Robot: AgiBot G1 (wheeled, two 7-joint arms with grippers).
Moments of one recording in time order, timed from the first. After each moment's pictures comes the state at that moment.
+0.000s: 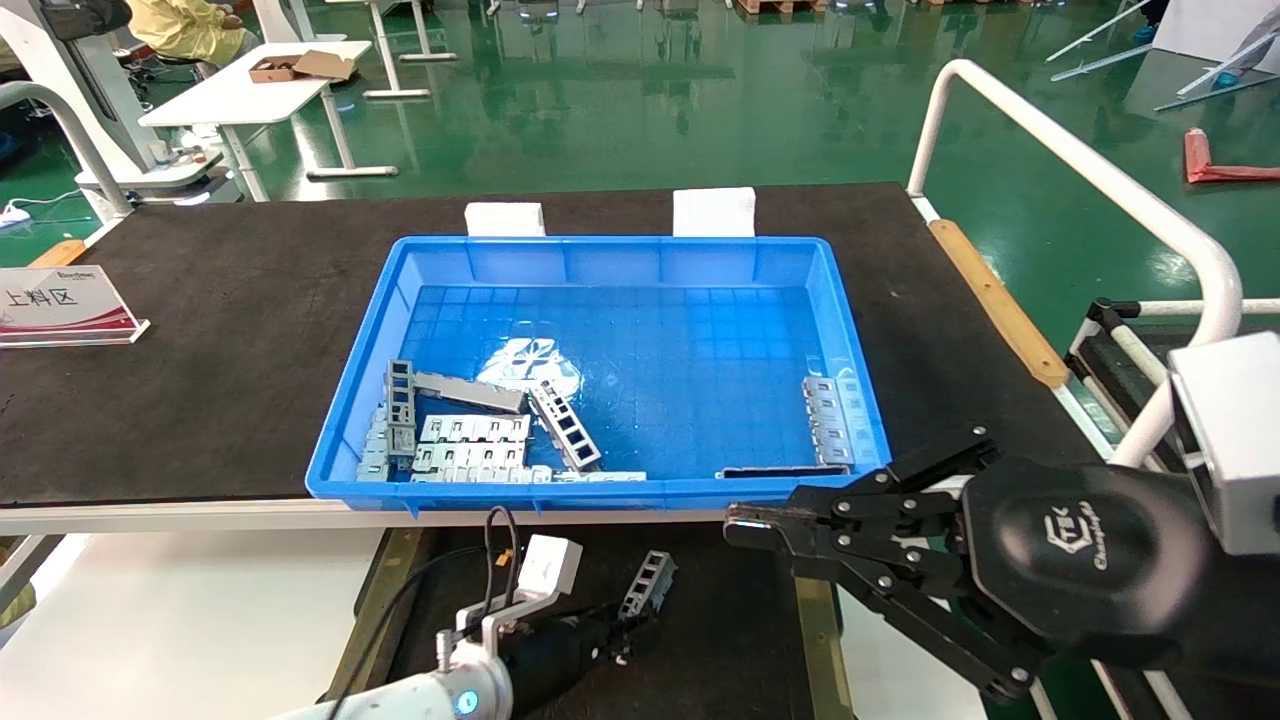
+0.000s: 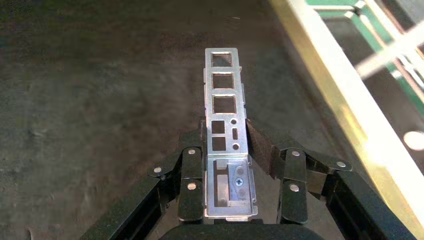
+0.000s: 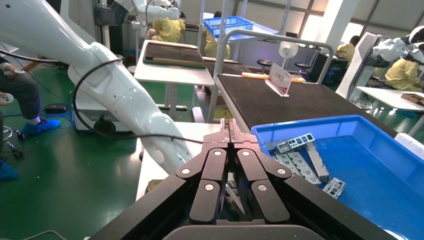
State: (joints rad) left arm -1.13 1.14 1.41 -0.90 0.80 0.11 -0.71; right arm 1.10 -0.57 -0.38 1.27 -0.66 -1.46 0.14
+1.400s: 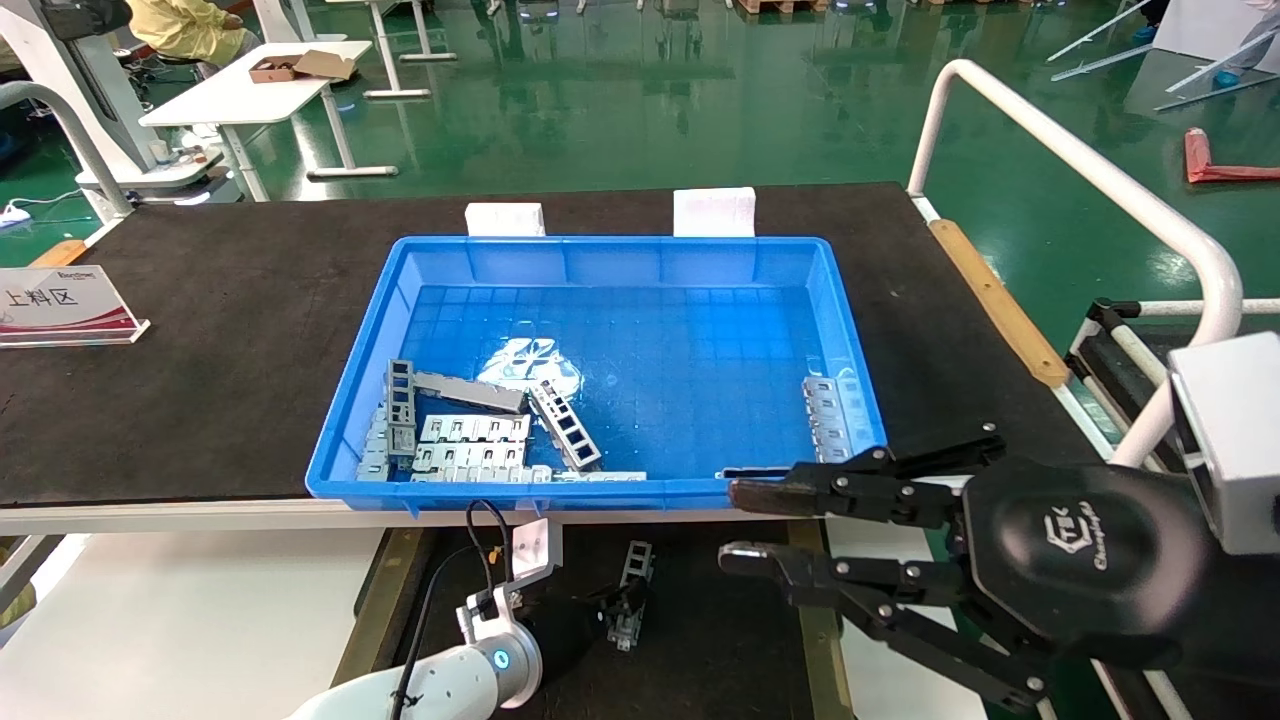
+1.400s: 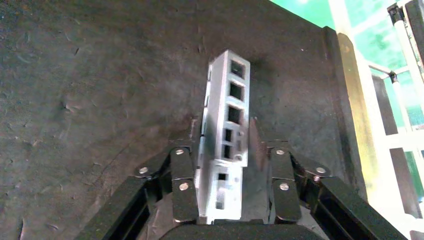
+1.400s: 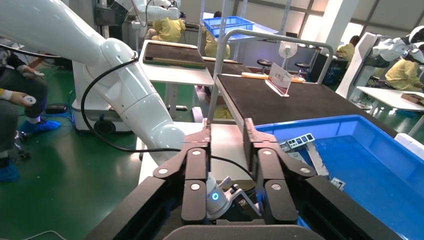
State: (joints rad) left arm -1.28 1.27 1.79 -0.80 0.49 -0.10 -1.04; right arm 1.10 -0.57 -0.38 1.27 -0.66 -1.46 0.14
